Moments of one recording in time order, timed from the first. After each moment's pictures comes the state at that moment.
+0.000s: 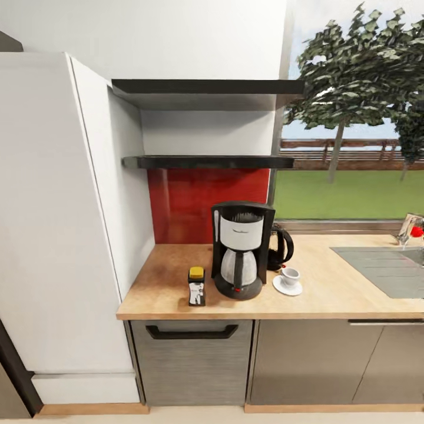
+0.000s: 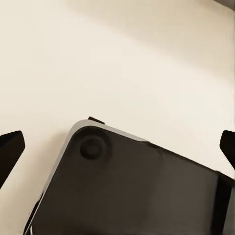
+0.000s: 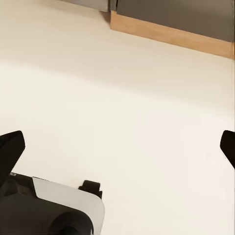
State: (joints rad) left arm 0.19 -0.03 -0.05 -0.22 0.48 -0.49 -0.06; right arm -0.23 -0.12 0.10 0.03 0.09 -0.41 0.11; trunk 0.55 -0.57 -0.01
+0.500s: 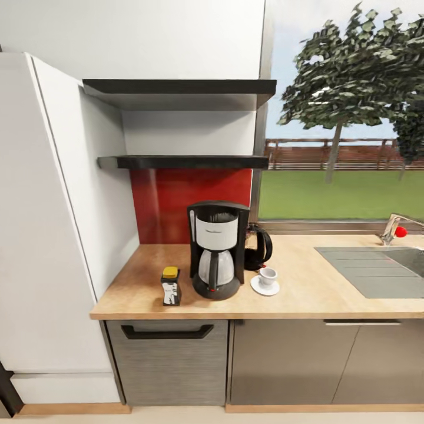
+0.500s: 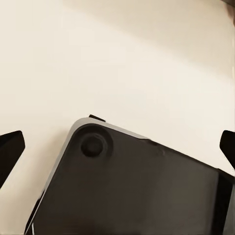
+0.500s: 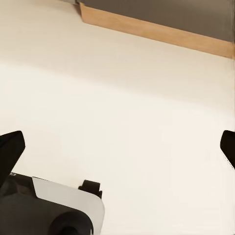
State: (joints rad) left arm 0.19 -0.03 -0.05 -0.22 0.48 -0.49 -0.07; right arm -0.23 -0.12 0.10 0.03 0.09 -0.41 0.11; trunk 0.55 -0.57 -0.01
